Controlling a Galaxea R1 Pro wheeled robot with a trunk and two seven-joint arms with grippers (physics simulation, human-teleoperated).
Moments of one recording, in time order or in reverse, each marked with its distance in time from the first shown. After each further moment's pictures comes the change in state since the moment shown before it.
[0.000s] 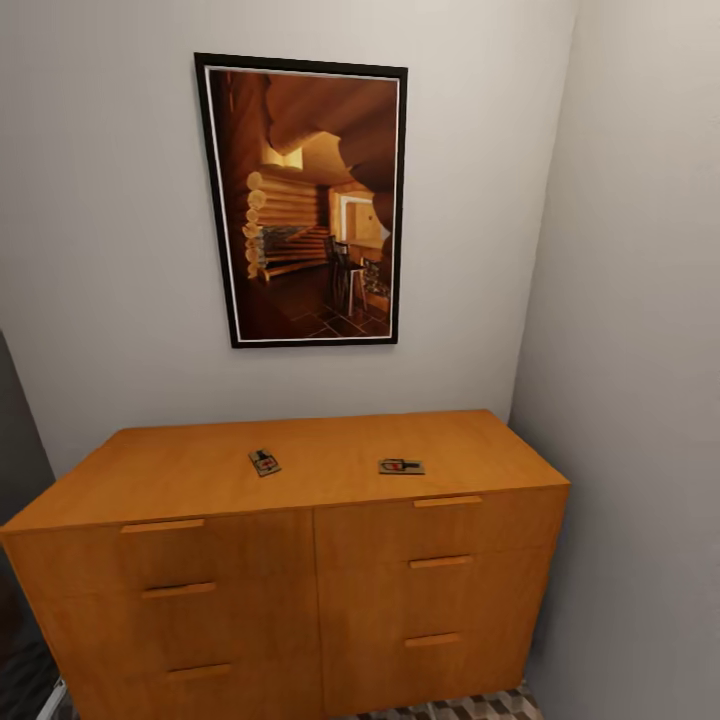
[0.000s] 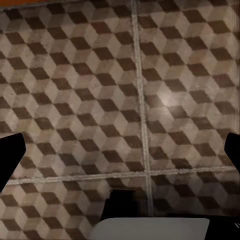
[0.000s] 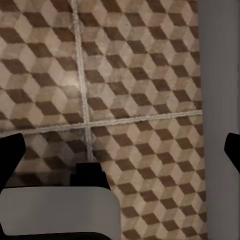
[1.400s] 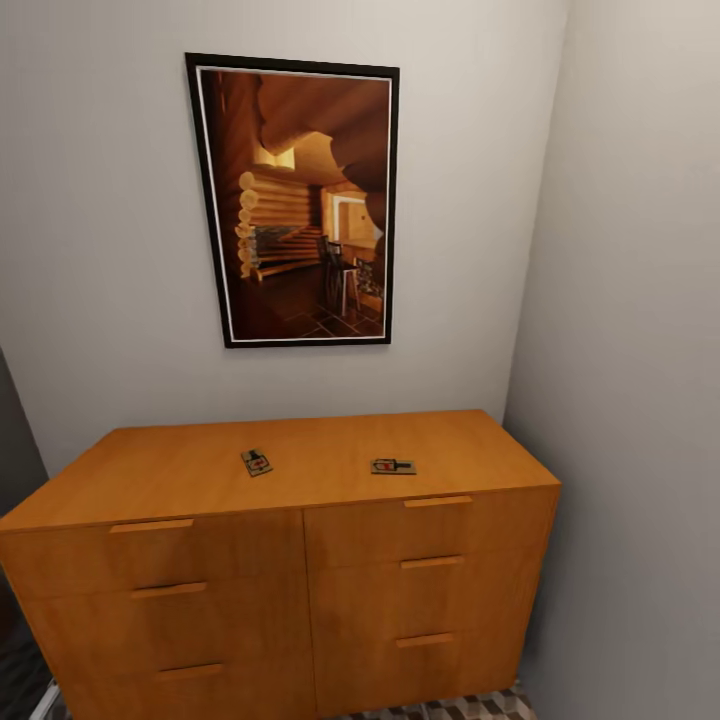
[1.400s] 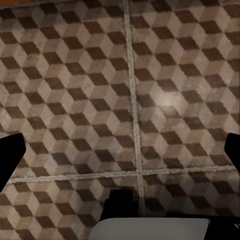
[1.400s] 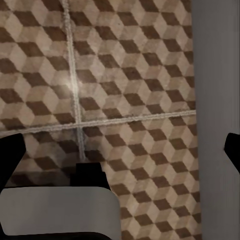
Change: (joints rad) left arm 0.000 0.000 0.002 0.000 0.001 0.000 0.000; right arm 0.000 0.000 0.000 0.000 0.000 0.000 0.000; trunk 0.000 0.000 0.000
